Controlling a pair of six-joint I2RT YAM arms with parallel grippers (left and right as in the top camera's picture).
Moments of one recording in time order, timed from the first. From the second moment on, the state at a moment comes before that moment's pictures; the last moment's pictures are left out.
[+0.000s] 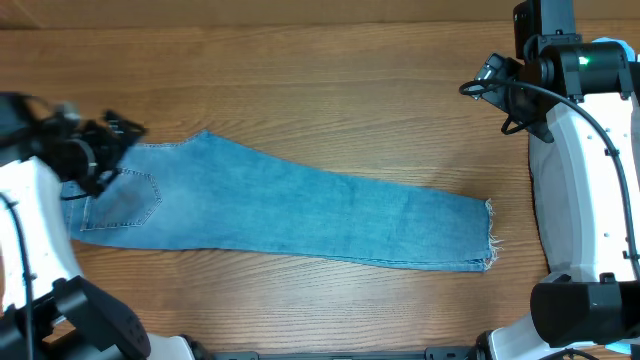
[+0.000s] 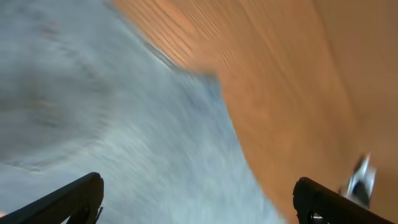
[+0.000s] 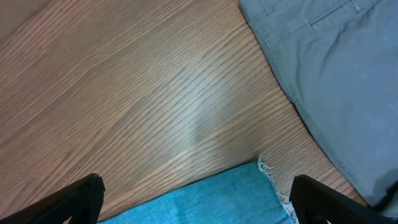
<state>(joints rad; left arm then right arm) 0.51 1.63 1.42 -0.99 0.54 -0.32 0.05 1.73 1.92 -1.36 0.21 0.64</state>
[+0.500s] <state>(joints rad) -0.16 1.63 1.42 -1.20 0.22 -0.31 0.05 1.73 1.92 -1.52 0.14 0.62</state>
